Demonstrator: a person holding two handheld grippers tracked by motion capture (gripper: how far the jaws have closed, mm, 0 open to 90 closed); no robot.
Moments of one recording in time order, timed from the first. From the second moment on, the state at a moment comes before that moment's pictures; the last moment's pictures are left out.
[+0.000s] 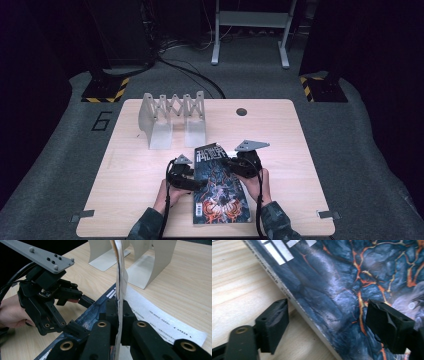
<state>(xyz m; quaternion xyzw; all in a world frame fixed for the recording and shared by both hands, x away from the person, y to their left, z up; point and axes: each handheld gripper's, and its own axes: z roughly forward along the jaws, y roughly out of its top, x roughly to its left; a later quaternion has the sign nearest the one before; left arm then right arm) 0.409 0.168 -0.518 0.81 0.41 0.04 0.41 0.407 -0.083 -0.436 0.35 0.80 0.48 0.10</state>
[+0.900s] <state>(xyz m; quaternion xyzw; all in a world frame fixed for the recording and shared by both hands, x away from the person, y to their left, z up) 0.402 0.164 -0.518 0.82 0.41 0.09 0.39 0.428 -0.110 -0.495 0.46 0.82 0.33 0.09</state>
